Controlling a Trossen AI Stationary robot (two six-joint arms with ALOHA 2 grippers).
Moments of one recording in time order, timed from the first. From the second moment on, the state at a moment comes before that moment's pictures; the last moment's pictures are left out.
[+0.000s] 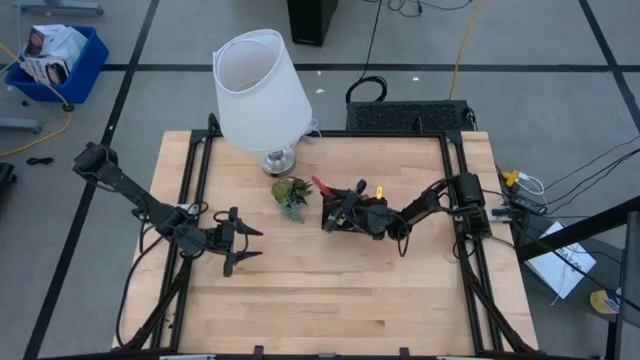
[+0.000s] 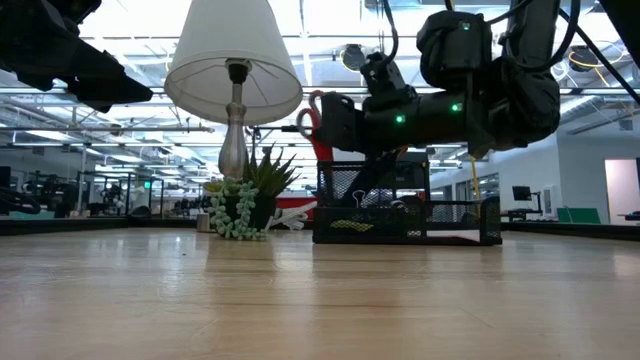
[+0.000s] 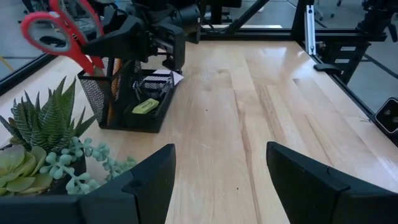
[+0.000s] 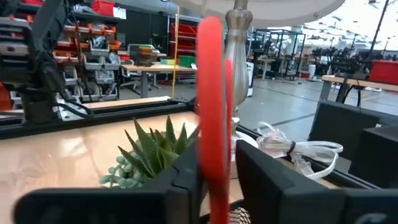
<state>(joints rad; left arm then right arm) -0.62 0.79 0.26 0.15 -0.56 -0.24 0.07 2.03 0.71 1.40 0.71 -0.11</state>
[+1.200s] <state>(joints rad) -0.58 0.79 0.26 0.18 -0.58 -0.30 0.32 1.80 0.69 1.19 0.70 -0.10</state>
